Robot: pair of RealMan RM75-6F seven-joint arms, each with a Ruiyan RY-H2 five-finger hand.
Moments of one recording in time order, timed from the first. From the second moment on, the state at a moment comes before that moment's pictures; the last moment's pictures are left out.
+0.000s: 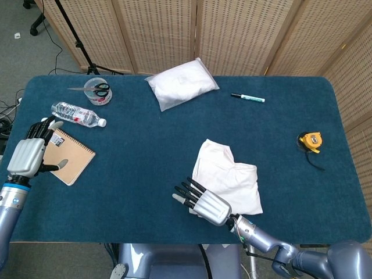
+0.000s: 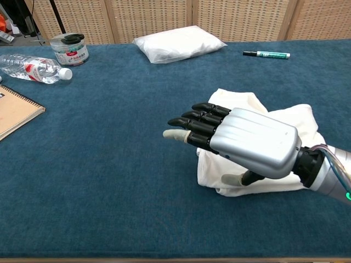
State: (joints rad) left arm -0.42 -1.07 -0.19 -1.66 1.24 1.16 -0.05; right arm 0.64 -1.74 -0.07 -1.17 -1.88 1.24 -0.25
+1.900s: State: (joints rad) left arm -0.43 -1.09 -0.20 -1.63 1.19 1.13 -0.03; right arm 1.02 -1.55 0.16 -1.26 -0.84 0.54 -0.21
